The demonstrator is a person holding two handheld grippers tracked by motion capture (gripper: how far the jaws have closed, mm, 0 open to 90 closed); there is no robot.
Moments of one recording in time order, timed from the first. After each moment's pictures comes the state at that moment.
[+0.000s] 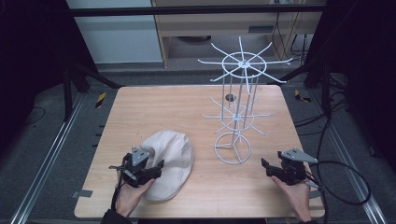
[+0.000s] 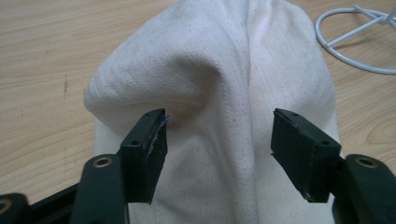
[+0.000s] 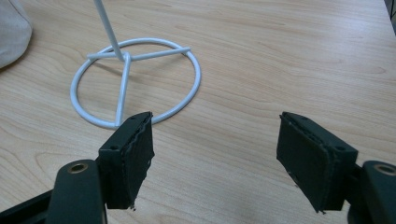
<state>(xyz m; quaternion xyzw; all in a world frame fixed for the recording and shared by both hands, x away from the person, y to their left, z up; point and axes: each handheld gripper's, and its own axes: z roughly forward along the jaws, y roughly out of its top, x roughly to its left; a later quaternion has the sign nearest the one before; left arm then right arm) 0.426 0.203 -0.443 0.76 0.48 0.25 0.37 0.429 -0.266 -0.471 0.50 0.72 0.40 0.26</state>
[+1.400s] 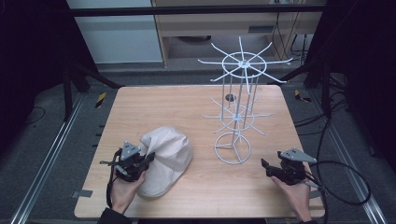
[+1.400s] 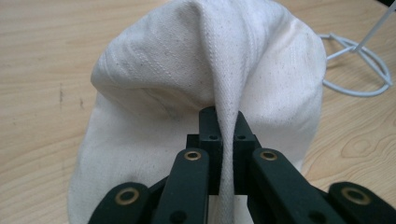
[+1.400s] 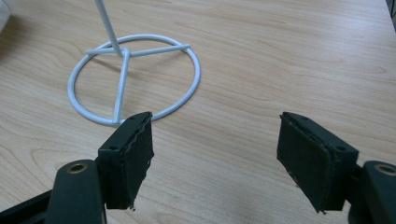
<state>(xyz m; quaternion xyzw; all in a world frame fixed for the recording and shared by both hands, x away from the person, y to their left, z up) 0.429 0.225 -0.422 0.74 0.48 0.22 0.42 0.430 -0.266 -0.472 0.49 0.73 0.40 0.27</state>
